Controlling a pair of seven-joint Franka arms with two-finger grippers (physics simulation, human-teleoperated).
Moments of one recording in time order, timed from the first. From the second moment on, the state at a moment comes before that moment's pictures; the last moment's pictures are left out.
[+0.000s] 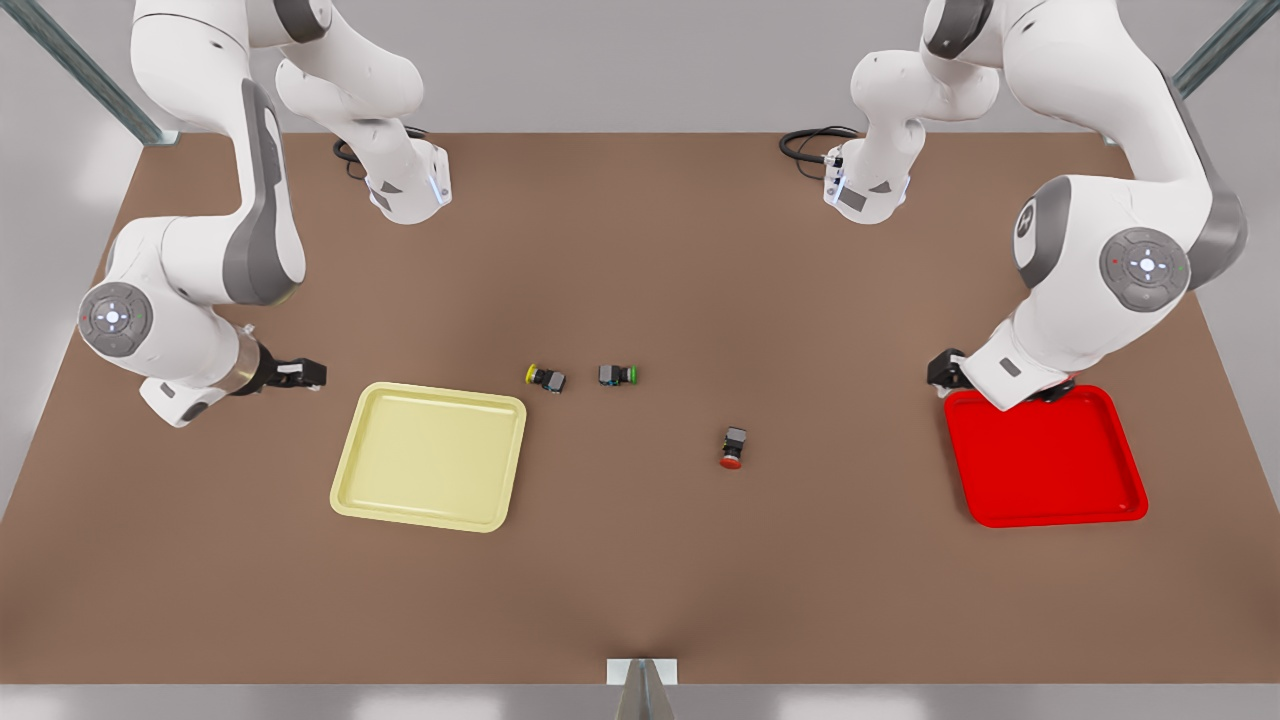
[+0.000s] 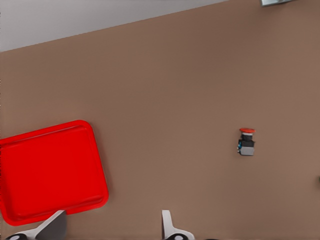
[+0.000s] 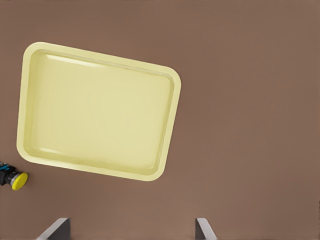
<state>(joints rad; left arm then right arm) -0.13 0.31 -0.03 -1.25 0.07 1.54 0.03 0.00 0.23 0.05 -1.58 -0.04 1.64 -0.01</state>
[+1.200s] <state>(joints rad) -0.49 0.76 -0.04 -1.65 -0.03 2.39 -0.27 0.24 0.44 0.42 -1.82 -0.09 2.11 -0.45</state>
